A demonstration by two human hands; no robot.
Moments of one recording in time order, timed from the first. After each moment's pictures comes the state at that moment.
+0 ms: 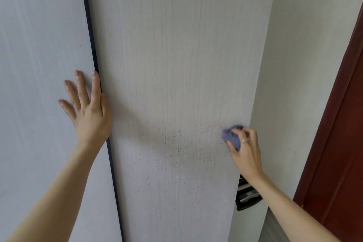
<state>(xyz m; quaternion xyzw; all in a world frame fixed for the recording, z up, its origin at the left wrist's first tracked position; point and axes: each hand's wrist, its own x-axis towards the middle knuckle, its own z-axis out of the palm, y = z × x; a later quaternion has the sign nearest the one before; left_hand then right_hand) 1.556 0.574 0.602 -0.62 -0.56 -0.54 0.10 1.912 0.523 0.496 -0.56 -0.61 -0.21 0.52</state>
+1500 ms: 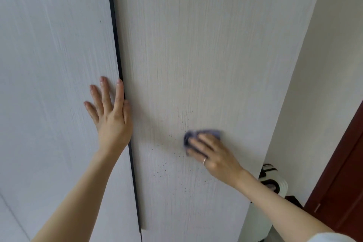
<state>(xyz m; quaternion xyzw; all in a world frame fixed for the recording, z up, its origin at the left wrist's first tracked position) 1.547 0.573 0.547 -0.64 -0.56 -0.50 0.11 1.826 0.558 0.462 -0.27 -0.82 -0.41 0.29</state>
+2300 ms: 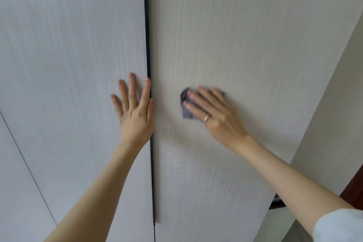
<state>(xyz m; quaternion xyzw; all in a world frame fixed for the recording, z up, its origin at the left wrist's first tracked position) 1.538 0.575 0.540 -0.66 -0.56 -0.48 0.13 1.766 0.581 0.562 -0.23 -0.80 -0.45 0.34</state>
